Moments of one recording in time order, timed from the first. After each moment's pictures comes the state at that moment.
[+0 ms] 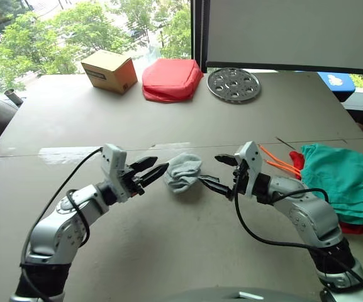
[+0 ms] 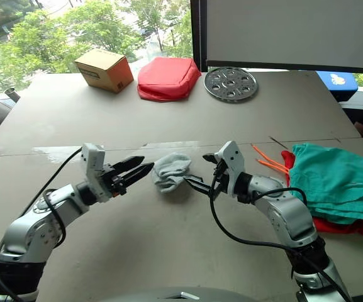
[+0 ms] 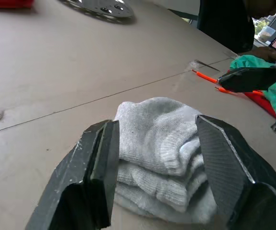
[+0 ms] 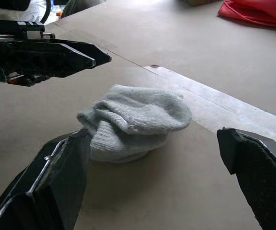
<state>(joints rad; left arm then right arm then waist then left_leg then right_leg) 0.09 0.70 0.22 -0.36 -0.85 0.52 -0.67 -0.31 -0.28 0.23 -0.34 0.45 0.68 0.60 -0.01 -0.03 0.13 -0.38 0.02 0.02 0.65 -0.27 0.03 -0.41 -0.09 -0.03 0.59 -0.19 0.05</state>
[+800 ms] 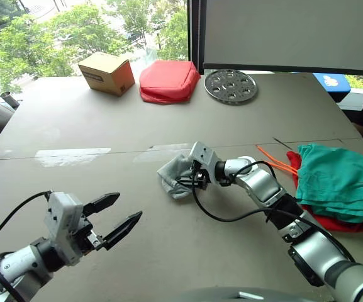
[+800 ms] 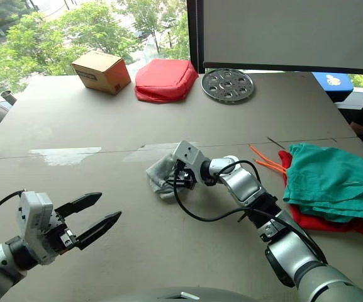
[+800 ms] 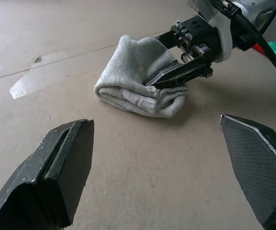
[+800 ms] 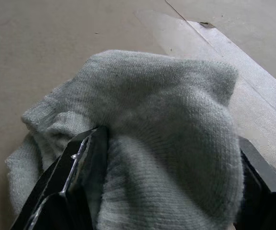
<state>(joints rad) 0.59 0.66 0.54 -0.67 -0.75 0.43 -0.81 -0.61 -0.15 0.52 0.22 0.10 0.45 0.75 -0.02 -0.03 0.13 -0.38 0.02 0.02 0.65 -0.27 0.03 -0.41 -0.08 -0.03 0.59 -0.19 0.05</state>
